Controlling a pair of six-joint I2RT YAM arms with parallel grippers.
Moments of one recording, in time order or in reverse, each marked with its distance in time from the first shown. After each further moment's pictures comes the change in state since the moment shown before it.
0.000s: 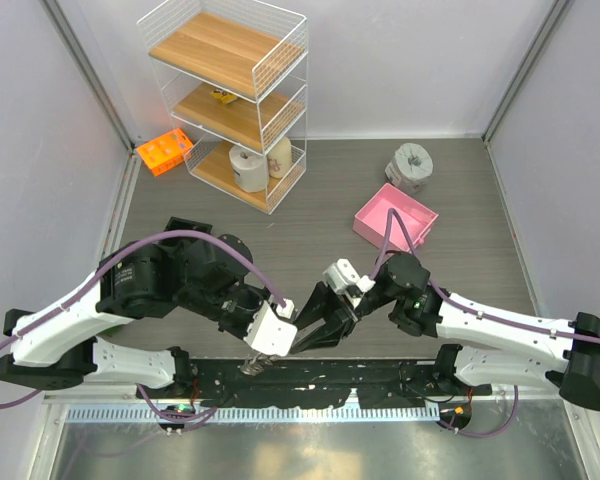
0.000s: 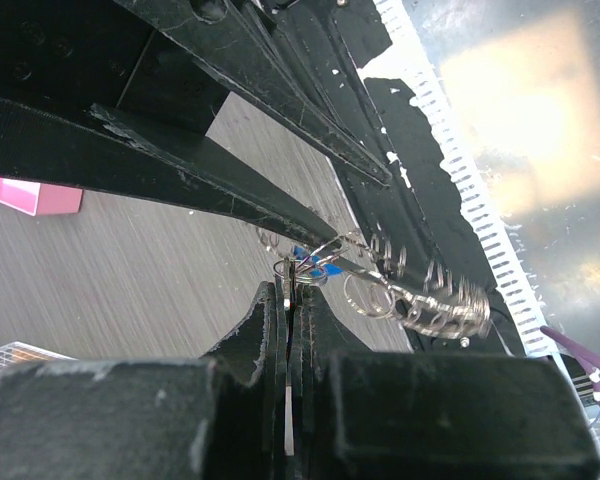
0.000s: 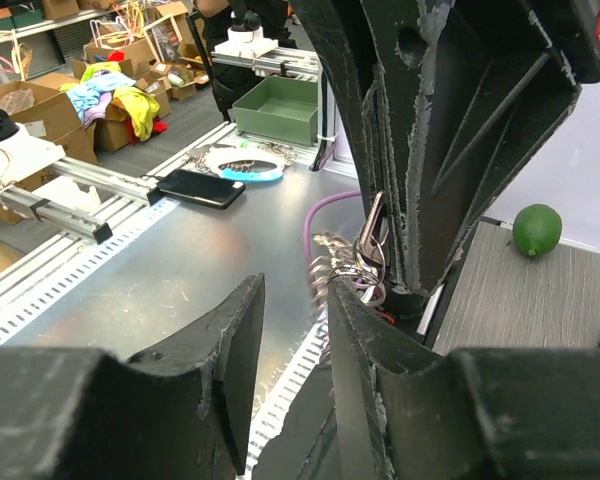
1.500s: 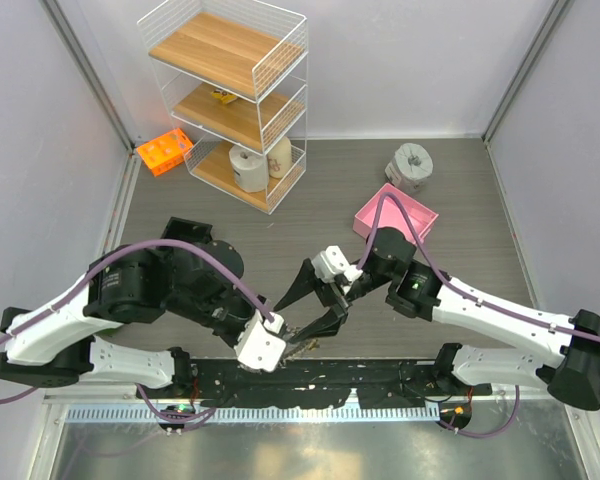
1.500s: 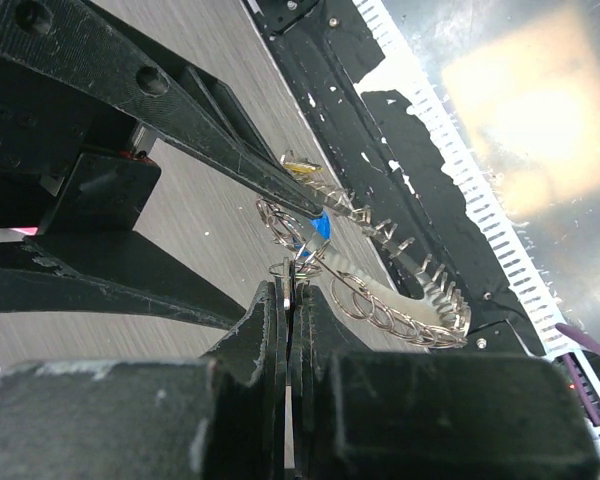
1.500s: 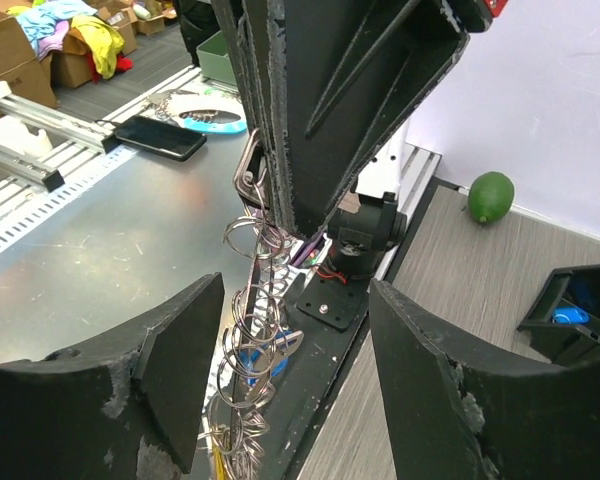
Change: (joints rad) left arm -0.053 -0.024 0.009 0.003 -0.006 0.041; right arm -0.081 0.068 0.169 -0.317 -0.072 -0.256
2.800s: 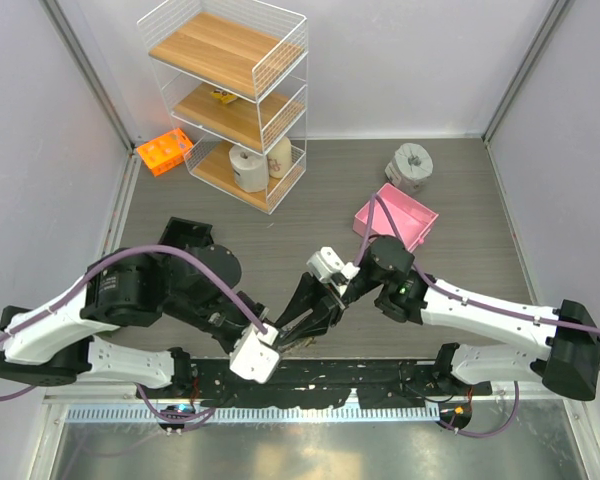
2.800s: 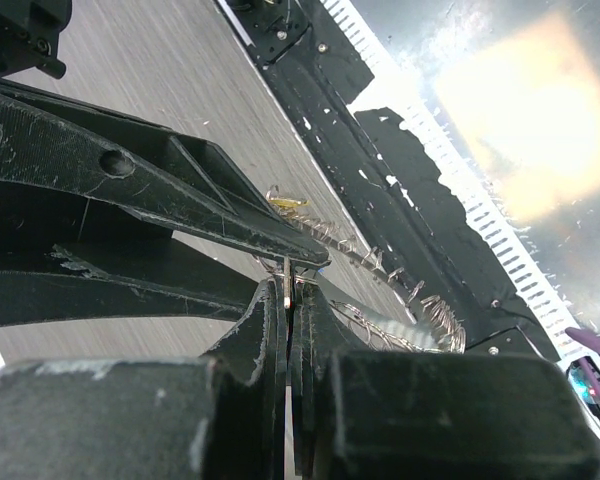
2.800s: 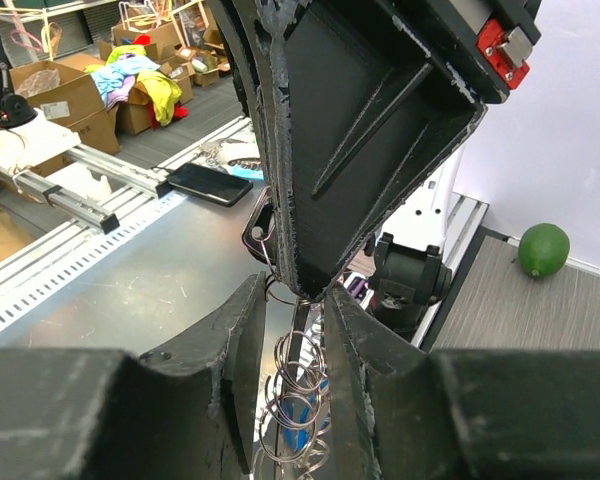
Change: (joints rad) left arm -0.019 -0.010 -0.005 0.018 0.031 0.048; right arm 0.061 0.064 -0.028 0.299 -0.041 0.243
